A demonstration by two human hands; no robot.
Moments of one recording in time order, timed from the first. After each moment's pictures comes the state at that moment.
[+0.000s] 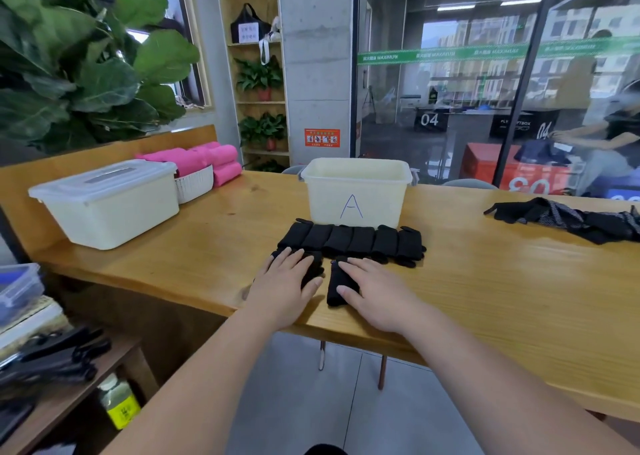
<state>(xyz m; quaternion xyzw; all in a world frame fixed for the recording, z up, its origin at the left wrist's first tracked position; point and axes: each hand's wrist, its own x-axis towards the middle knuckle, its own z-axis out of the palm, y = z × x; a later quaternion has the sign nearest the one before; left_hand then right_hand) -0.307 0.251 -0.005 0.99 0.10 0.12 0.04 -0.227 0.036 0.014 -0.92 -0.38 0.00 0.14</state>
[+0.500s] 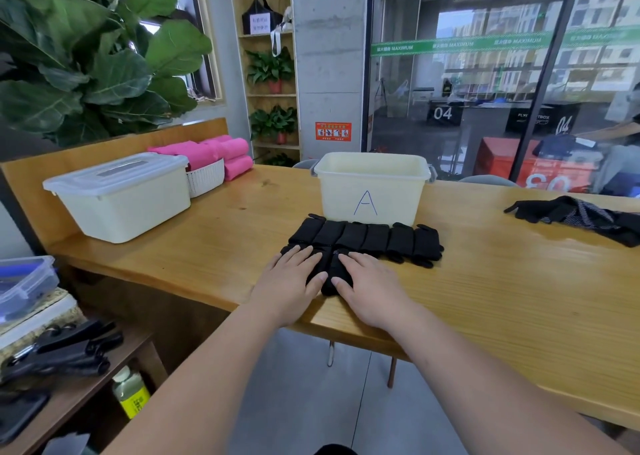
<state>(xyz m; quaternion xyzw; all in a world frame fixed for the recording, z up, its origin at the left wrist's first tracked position) -0.308 0.269 -0.005 0.99 0.09 0.12 0.08 -0.226 0.082 0.005 -0.93 -0.35 -0.03 0.14</state>
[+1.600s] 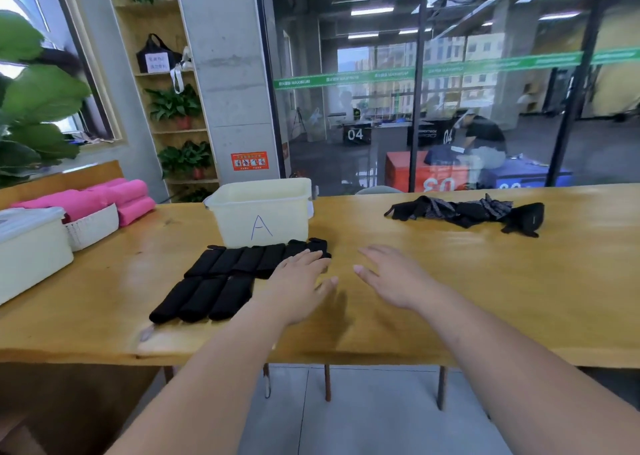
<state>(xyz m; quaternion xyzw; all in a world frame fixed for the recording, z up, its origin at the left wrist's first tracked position) -0.235 0.078 0.040 0.99 -0.09 0.12 0.07 -0.182 -0.154 0.050 -0.96 -0.23 -0.06 0.15</state>
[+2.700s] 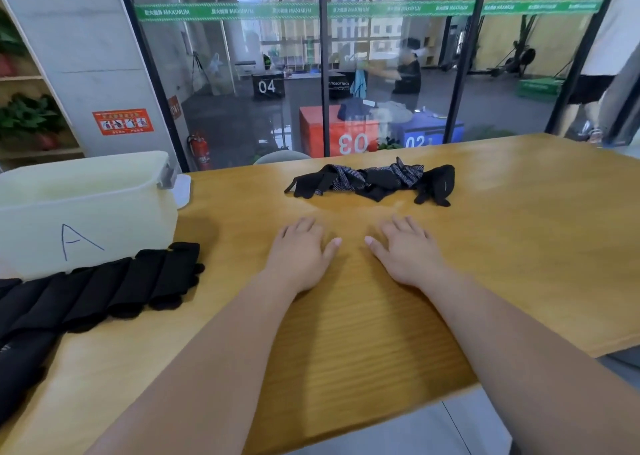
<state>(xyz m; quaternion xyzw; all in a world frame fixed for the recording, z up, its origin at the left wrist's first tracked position) -0.038 -0.111 0.001 0.98 -0.16 0.09 0.11 -0.048 -0.343 -0.008 -0.99 0.00 -0.06 0.10</state>
